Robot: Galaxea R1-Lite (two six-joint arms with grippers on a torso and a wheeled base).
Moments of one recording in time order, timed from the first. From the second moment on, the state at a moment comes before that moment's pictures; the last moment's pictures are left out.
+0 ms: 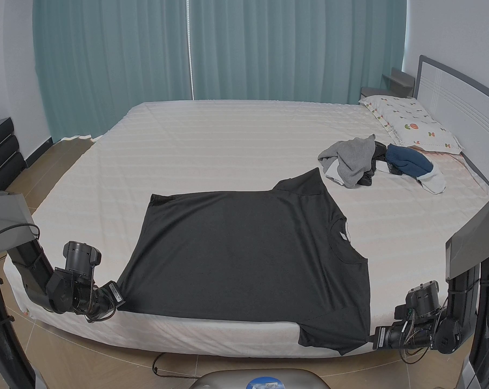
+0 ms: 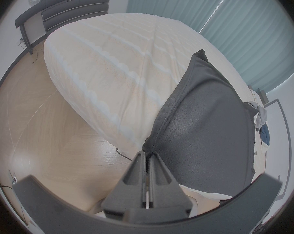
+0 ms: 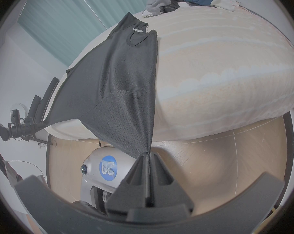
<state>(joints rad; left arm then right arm) -0.03 2.08 -0.47 -0.59 0.02 -0.68 0.22 2.32 -0.04 -1.31 0.16 0.39</state>
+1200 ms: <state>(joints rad) -0.03 2.01 -0.49 -0.56 0.00 -0.71 0.20 2.31 -0.04 -1.47 0.16 0.42</state>
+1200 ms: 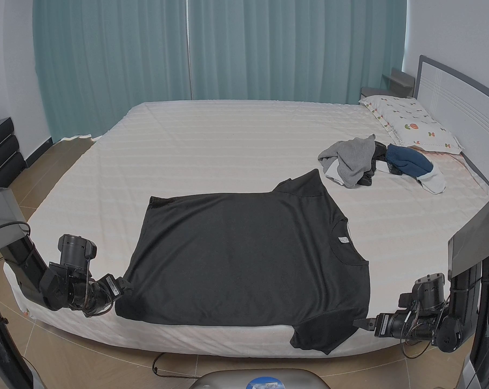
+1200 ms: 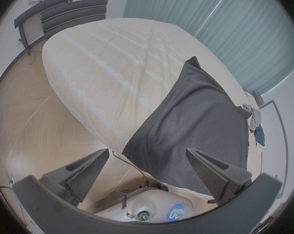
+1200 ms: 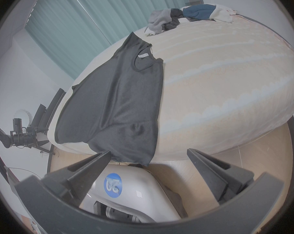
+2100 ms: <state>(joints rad) -0.02 2.00 -0.50 -0.56 -0.02 -0.73 0.18 2.23 -0.08 -1.49 0.16 0.51</state>
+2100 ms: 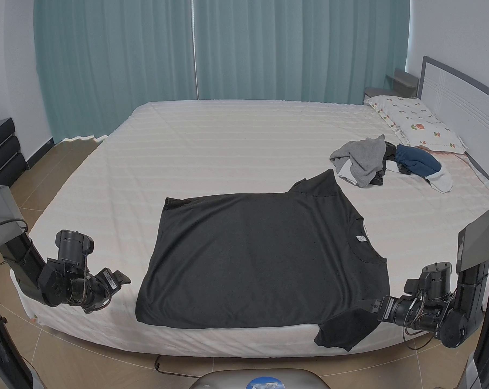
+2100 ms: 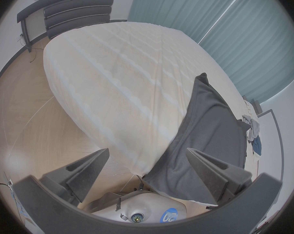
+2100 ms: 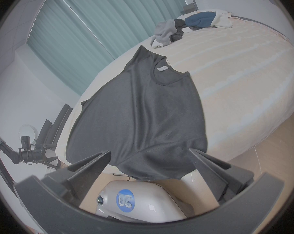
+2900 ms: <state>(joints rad) -0.04 1.99 -0.55 -0.56 -0.06 -0.81 0.14 2.15 -0.11 -1.48 0.16 0.51</state>
